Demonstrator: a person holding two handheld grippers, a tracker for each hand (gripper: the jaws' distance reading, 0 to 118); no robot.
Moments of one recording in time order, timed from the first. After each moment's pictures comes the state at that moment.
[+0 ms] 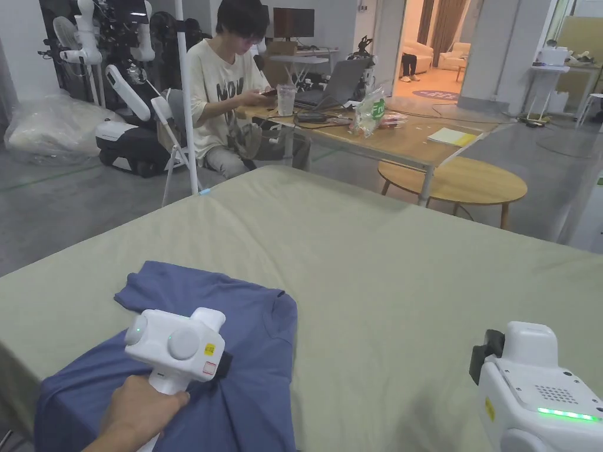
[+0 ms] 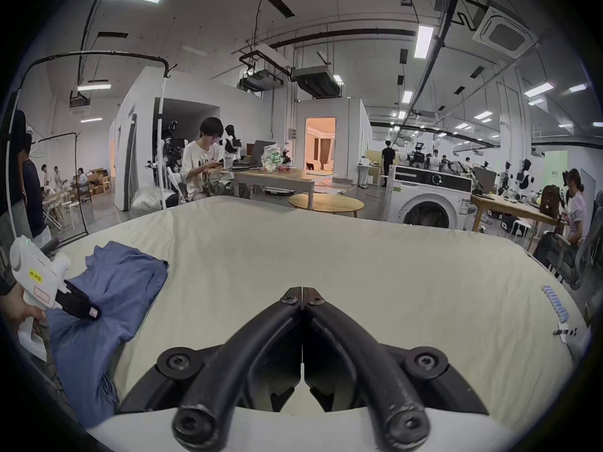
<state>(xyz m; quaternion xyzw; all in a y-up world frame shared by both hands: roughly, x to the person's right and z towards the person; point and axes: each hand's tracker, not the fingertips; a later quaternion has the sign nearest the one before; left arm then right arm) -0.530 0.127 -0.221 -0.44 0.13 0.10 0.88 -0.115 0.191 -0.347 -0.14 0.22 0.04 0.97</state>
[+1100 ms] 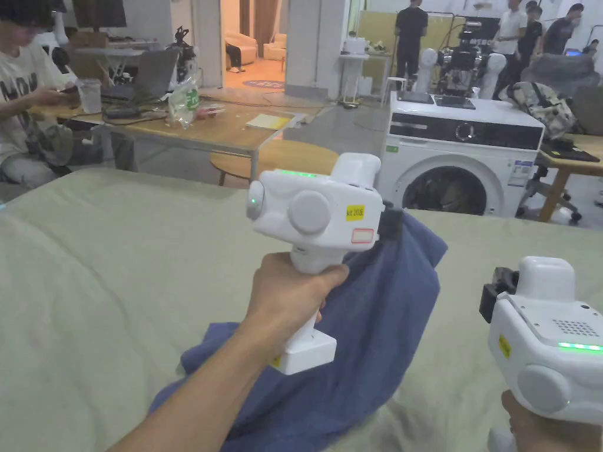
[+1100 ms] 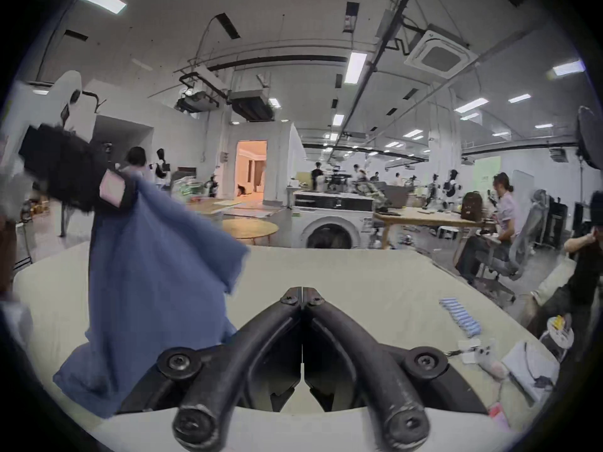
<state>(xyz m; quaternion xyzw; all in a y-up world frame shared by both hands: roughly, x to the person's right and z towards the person) -0.123 0.342 -0.375 -0.21 -0.28 0.05 0.93 0.126 0.263 -0.333 -0.08 0.02 0.02 1.00</state>
